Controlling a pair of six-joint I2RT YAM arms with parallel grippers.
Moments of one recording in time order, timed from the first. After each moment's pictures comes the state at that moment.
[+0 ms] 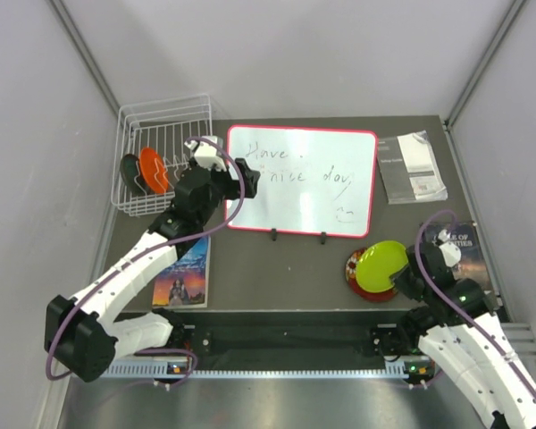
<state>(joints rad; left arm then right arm) -0.53 1.14 0.90 0.07 -0.15 -0.34 0.41 0.42 0.59 -1.11 0.30 1.02</state>
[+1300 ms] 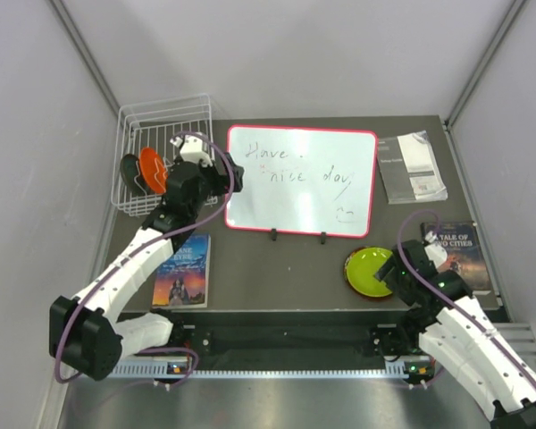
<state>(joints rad) -0.42 1.15 0.90 0.04 -0.14 -0.34 0.41 0.55 0.45 -0.96 0.27 1.07</state>
